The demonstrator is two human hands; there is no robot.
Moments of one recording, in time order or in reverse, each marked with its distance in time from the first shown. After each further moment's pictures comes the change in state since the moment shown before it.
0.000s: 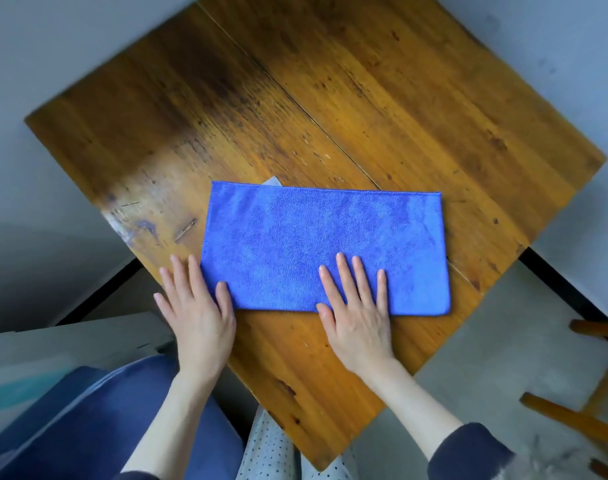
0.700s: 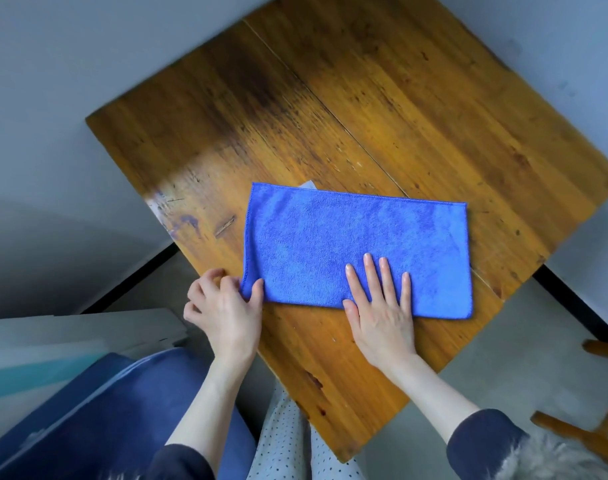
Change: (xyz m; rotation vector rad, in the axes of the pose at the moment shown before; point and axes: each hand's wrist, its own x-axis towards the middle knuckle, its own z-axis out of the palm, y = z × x) left_hand -0.001 0.003 -0.016 0.008 0.091 -0.172; right_hand 0.002 -0.009 -0.009 -0.069 -0.078 0.047
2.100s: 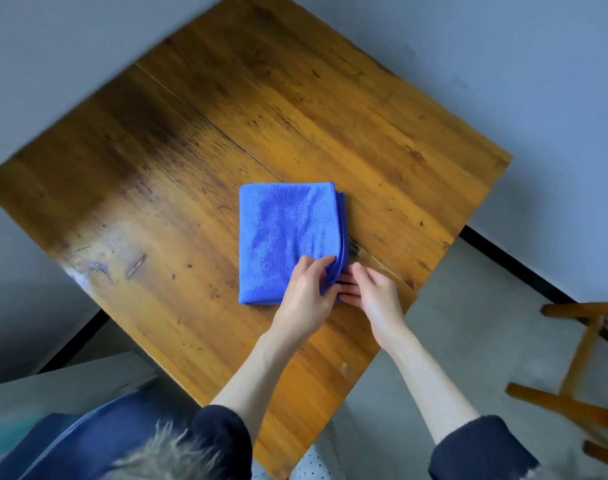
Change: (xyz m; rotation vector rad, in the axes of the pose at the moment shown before) left_hand -0.063 0.176 0.042 -0.403 -0.657 0.582; right_hand 0.015 0.099 -0.045 1.634 0.006 0.751
